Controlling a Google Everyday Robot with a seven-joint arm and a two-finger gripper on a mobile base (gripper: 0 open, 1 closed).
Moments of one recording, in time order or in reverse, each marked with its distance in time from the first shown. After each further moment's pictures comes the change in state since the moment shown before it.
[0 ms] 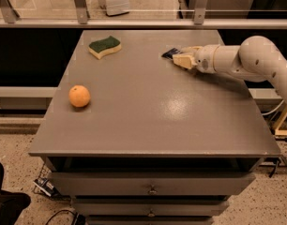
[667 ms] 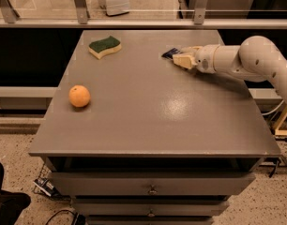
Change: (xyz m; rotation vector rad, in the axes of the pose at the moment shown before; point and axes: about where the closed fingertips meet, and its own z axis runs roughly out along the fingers) arm 0.000 0.000 0.000 0.000 0.000 0.000
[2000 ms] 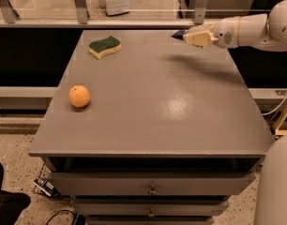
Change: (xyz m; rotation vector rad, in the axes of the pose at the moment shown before) arm -0.073 -0.011 -0.052 -0.190 -0.037 -0.028
